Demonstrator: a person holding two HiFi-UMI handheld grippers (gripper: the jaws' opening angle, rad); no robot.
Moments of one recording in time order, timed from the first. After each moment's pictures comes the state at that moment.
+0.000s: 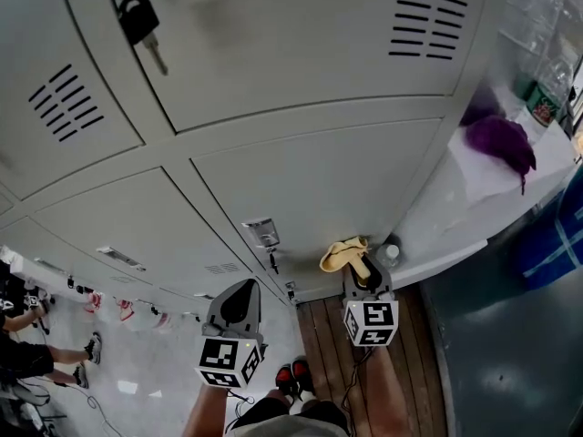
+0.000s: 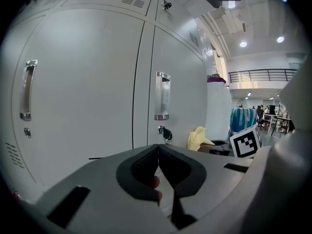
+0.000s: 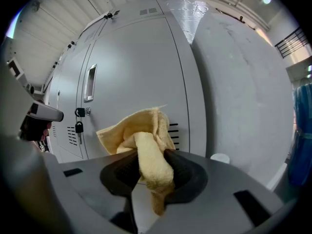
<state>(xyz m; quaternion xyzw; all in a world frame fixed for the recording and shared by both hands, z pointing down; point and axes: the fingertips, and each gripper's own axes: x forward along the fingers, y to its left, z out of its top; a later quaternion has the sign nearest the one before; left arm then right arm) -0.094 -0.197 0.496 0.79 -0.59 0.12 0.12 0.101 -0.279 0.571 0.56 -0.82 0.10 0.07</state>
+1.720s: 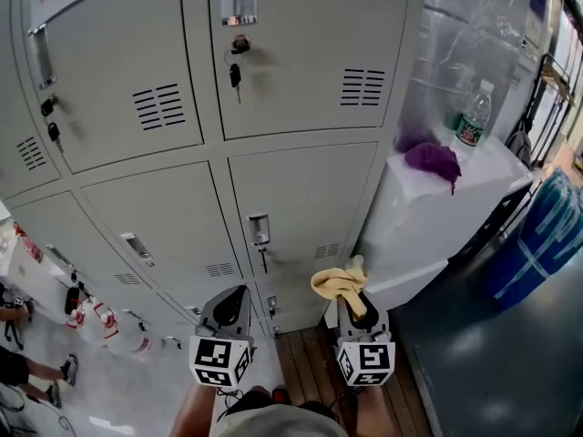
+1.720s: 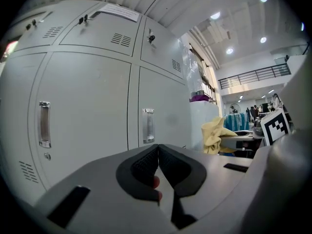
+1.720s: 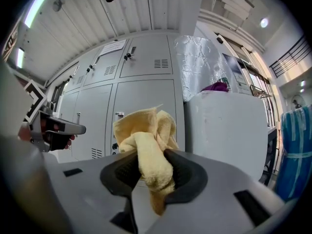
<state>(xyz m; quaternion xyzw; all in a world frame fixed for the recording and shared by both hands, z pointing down) -0.082 -0.135 0.432 0.81 -0.57 0.07 0.04 0.131 -0.146 0.460 0.59 -0.81 0.02 0.03</state>
